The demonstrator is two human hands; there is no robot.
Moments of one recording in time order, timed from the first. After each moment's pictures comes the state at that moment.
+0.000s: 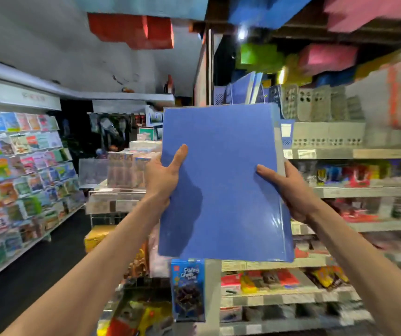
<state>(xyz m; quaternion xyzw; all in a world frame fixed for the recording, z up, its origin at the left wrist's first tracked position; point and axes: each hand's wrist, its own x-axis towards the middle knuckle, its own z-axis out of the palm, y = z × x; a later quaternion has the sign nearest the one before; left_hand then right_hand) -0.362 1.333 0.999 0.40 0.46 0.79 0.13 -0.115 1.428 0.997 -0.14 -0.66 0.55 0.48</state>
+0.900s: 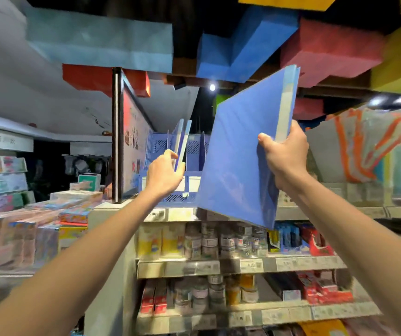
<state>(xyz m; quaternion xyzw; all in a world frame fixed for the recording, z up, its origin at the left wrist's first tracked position) -0.257 1.660 1.132 0.50 0.66 0.50 -0.25 0.009 1.682 1.168 -0.22 -0.60 0.19 0.75</state>
